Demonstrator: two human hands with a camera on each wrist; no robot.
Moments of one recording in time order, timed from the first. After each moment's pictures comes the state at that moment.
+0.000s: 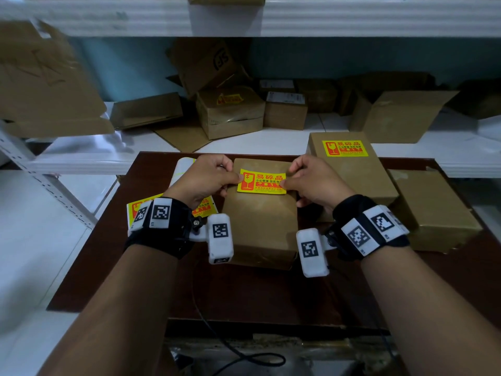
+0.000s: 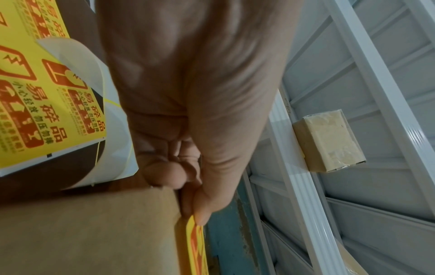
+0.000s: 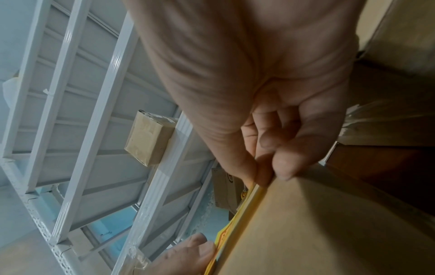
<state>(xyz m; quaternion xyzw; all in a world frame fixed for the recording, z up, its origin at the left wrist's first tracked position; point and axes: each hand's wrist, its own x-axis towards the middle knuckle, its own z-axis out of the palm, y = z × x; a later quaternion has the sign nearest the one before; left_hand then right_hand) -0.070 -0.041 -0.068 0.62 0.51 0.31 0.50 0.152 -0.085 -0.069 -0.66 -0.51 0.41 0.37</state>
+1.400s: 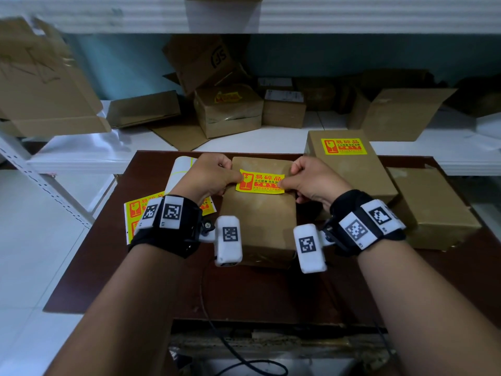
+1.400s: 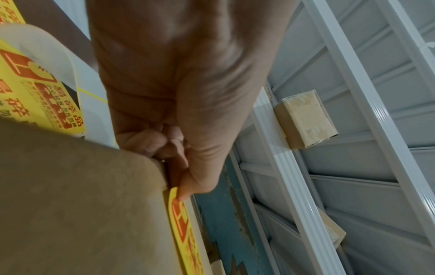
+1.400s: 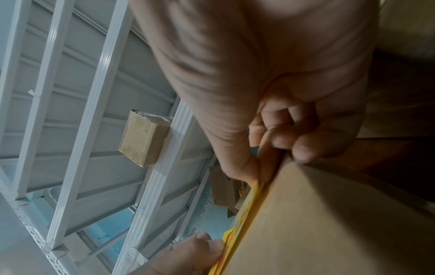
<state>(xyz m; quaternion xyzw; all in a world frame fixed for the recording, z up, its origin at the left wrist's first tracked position) -0.056 -0.039 -0.066 0.61 0.59 0.29 0.44 0.148 -0.084 -0.067 -0.68 -0.51 0.40 0.35</state>
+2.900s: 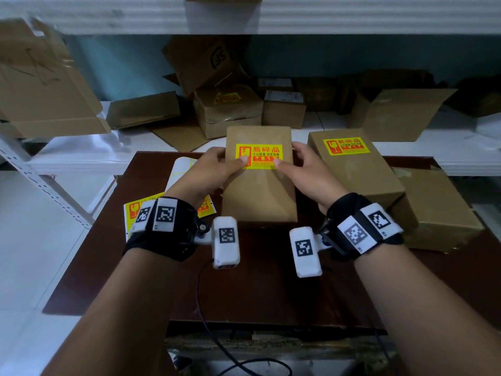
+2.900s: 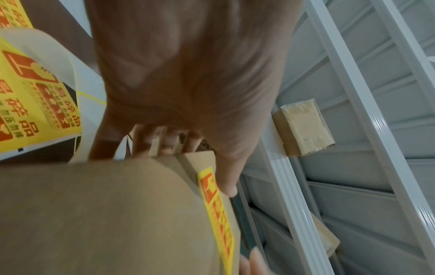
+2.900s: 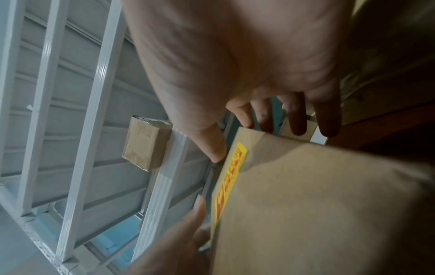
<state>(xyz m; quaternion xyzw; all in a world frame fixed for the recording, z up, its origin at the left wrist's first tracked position) -0.057 -0.042 -0.063 0.58 0.54 0.33 0.51 0.143 -0.082 -0.065 -0.64 -0.52 0.38 0.42</state>
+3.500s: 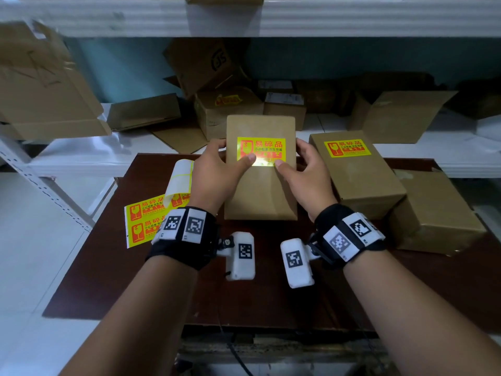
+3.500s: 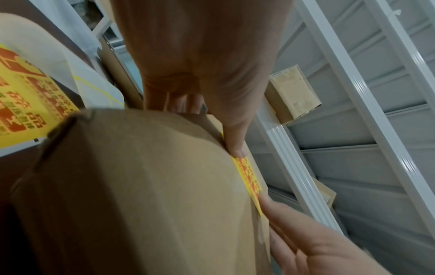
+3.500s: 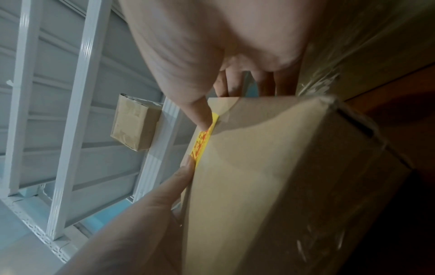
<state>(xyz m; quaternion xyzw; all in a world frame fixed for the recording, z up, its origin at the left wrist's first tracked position) -0.042 -0.044 -0.077 0.60 0.59 0.45 0.31 0.132 -0.075 -0.092 -0.62 -0.50 0.27 0.54</state>
